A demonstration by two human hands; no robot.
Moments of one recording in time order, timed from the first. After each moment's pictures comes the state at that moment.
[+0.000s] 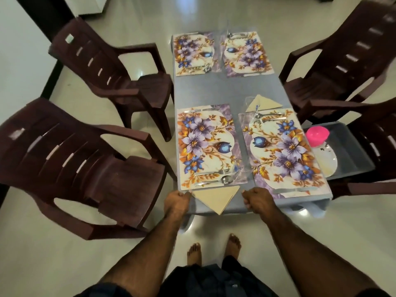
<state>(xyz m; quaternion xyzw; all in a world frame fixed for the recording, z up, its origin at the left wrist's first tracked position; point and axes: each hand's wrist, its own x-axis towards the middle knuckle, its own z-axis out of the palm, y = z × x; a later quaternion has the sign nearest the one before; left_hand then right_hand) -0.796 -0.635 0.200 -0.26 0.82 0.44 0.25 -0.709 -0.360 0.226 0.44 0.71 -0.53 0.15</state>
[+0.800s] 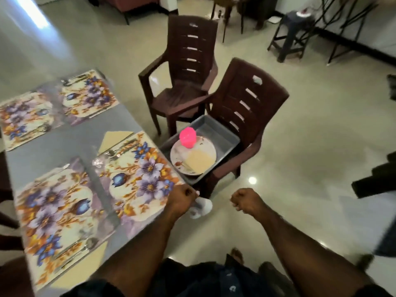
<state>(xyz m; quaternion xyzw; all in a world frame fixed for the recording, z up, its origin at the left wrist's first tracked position) -0.671 -0.159 0.246 0.29 0.85 0.30 0.33 -0.458 0.001 0.249 0.54 0.64 -0.55 0.06</state>
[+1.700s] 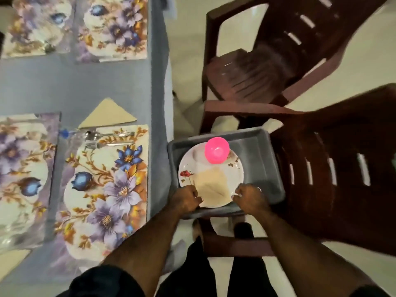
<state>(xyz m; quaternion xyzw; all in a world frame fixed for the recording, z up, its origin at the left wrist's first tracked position) -0.826 0.078 0.063 0.02 0.88 0.16 0.45 -0.744 0.317 0.084 0.25 0.87 -0.27 0.33</state>
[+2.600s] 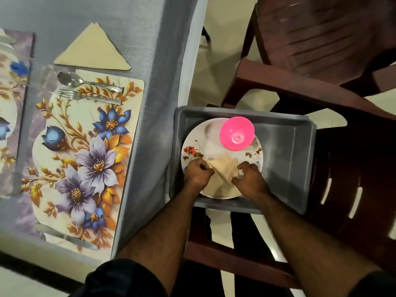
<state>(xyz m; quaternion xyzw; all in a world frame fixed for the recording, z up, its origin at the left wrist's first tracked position) -0.832 0.135 -0.056 -0.33 0.79 0.40 0.31 -0.810 0.331 -0.065 0.20 0.82 -0.33 0.41</state>
